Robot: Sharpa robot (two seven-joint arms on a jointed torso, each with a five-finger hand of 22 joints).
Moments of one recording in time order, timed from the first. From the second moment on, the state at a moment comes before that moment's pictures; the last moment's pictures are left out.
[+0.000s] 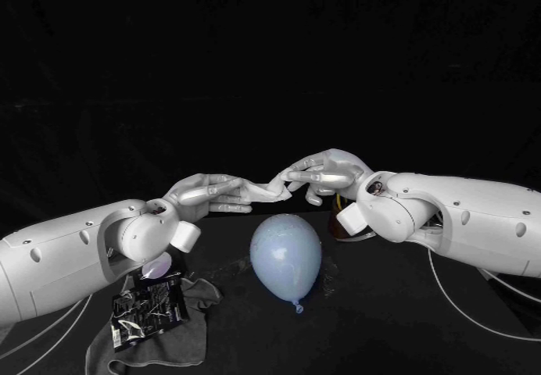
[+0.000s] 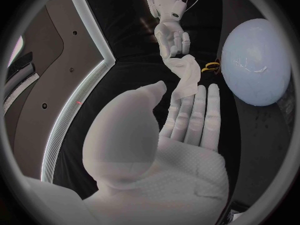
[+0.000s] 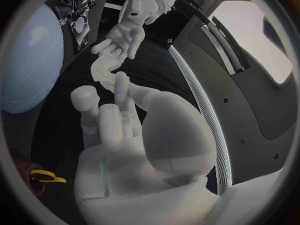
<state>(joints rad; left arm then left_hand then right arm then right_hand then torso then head) 1.28 -0.79 -0.06 1.40 0.01 0.00 0.19 1.40 -0.21 0.48 0.19 0.05 0.64 0.18 0.60 0.38 1.05 0.19 0.08 0.07 1.00 0.15 0.11 0.19 0.17 0.98 0.27 0.08 0.07 1.42 -0.81 -0.15 1.54 -0.25 -0.27 0.17 1.33 -0.02 0.63 0.03 0.04 1.01 0.12 0.33 0.41 1.37 0.05 0.15 0.16 1.37 -0.01 1.40 1.07 0.12 1.19 0.09 0.90 1.31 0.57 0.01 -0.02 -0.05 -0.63</state>
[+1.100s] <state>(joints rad) 1.27 -0.78 -0.06 1.40 -0.01 -0.10 0.17 1.59 -0.12 0.52 -0.10 0.05 0.79 0.19 0.60 0.32 1.27 0.12 0.18 0.09 1.18 0.05 0.26 0.31 0.17 1.08 0.15 0.21 0.13 1.42 -0.84 -0.15 1.58 -0.25 -0.28 0.17 1.32 -0.03 0.63 0.03 0.05 1.01 0.11 0.33 0.42 1.37 0.04 0.15 0.16 1.37 -0.01 1.40 1.07 0.12 1.19 0.09 0.90 1.31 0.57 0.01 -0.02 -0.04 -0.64</state>
